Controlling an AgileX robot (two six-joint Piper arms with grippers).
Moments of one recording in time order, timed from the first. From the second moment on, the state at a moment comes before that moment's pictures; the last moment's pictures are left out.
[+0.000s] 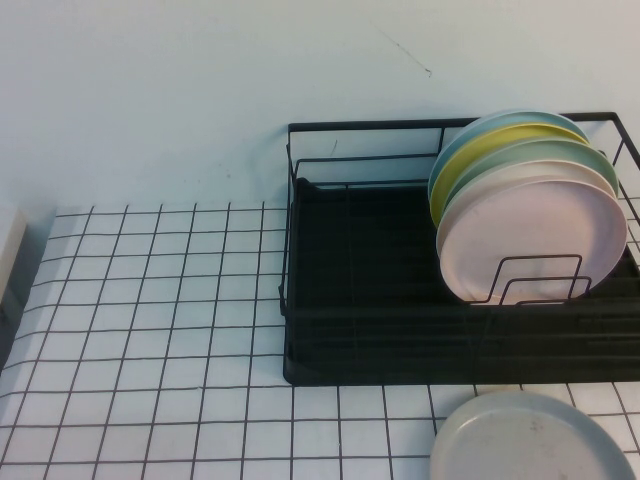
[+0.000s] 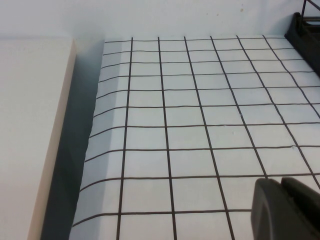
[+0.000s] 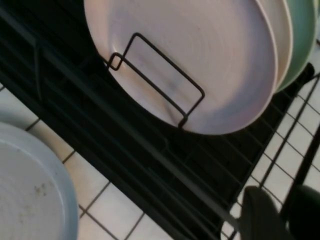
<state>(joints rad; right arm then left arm) 0.01 1.12 -0.83 0.38 0.60 -1.01 0.01 -0.01 0.02 -0.13 0.37 0.04</state>
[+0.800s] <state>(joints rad) 0.01 1.55 -1.00 1.01 0.47 -2.03 0.01 -0.01 0.02 -0.13 0.37 0.04</state>
